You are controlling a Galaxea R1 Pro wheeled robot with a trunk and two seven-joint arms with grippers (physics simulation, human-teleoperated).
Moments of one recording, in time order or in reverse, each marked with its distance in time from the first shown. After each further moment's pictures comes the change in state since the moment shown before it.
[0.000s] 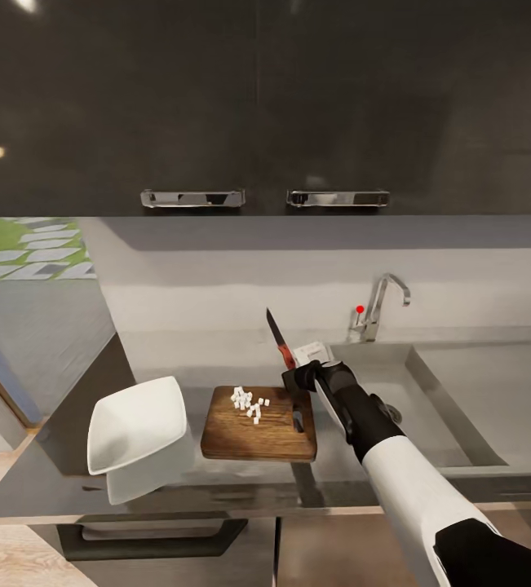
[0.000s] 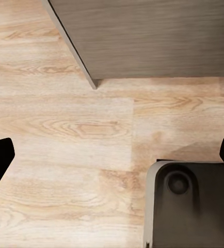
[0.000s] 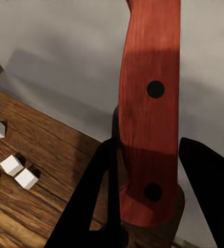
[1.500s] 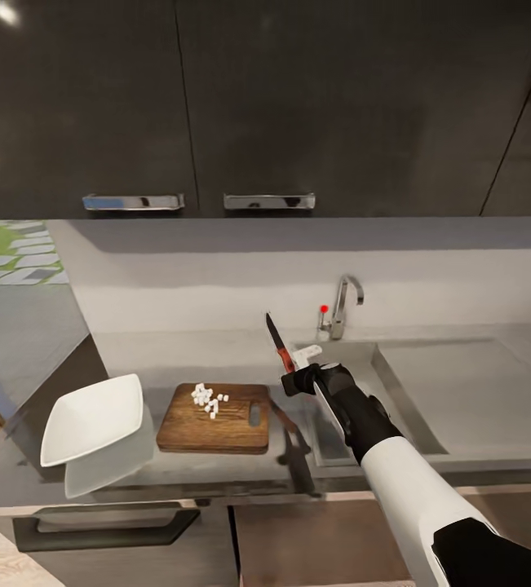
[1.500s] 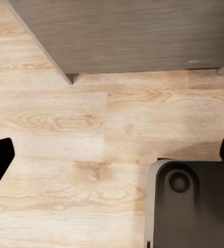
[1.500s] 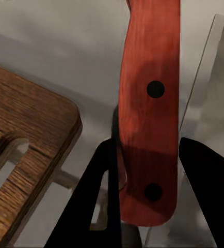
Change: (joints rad) left arm 0.000 -0.001 0.000 0.019 -0.001 0.001 0.000; right arm 0.000 0.004 0.000 0.022 -0.002 0.002 -0.002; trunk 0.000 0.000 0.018
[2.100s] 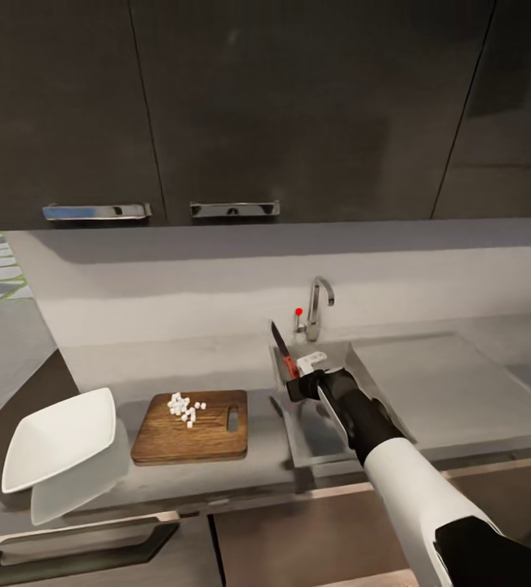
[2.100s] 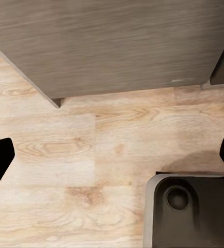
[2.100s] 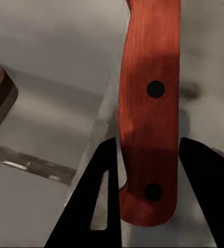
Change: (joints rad) left arm -0.012 0.000 0.000 -0.007 -0.002 0.000 -0.002; right arm 0.000 -0.013 -0.011 0.048 0.003 0.001 -0.001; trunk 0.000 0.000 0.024
